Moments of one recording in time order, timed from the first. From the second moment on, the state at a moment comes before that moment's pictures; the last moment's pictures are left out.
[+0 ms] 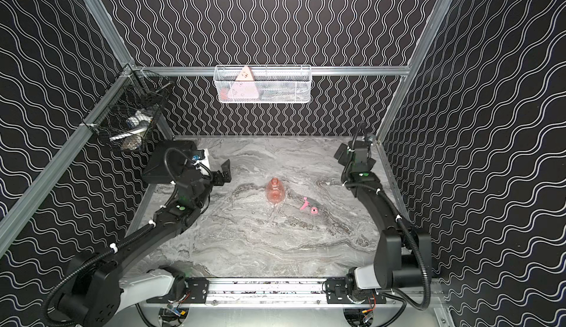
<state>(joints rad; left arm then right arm) -0.31 1.20 0.73 0.23 -0.27 -0.27 0.00 1.47 1.13 -0.22 0.29 0.50</state>
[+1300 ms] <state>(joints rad) -0.30 1.17 0.59 0.06 -0.06 -0.65 0.37 1.74 1.04 -0.67 -0.02 0.53</state>
